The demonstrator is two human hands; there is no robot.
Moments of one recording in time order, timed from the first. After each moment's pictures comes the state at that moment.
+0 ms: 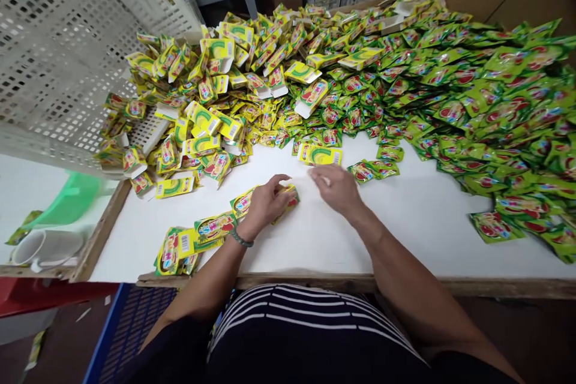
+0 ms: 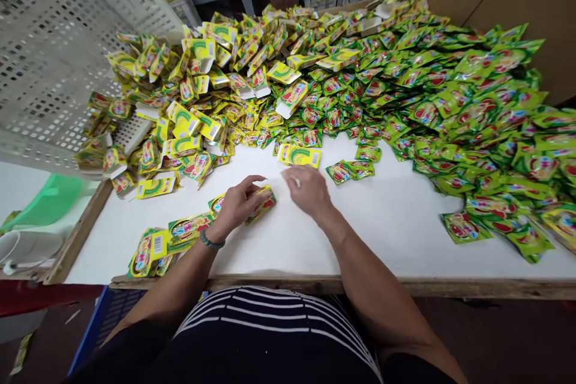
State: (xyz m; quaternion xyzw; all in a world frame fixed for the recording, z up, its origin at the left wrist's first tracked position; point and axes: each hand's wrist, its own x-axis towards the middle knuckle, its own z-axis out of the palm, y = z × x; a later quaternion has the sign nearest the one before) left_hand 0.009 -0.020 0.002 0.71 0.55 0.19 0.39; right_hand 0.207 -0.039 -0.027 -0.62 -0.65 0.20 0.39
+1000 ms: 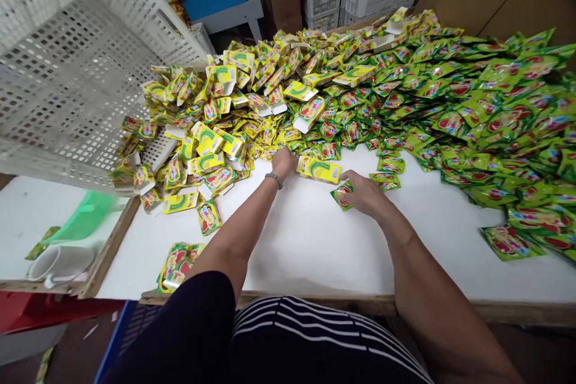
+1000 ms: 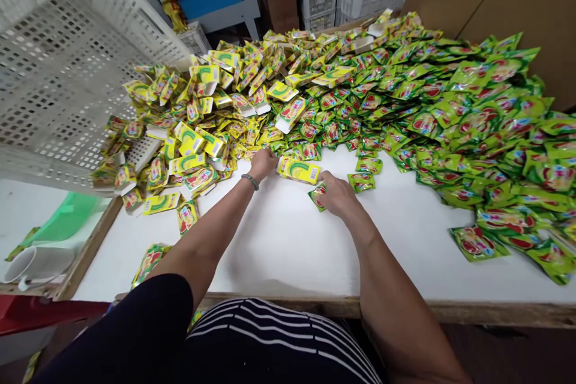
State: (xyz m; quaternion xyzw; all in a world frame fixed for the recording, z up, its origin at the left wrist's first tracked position) left_hand 0.093 0.119 -0.021 0.73 0.66 0.01 0.18; right_hand 0.261 -0.028 -0.023 -0.77 -0.56 0.28 0.13
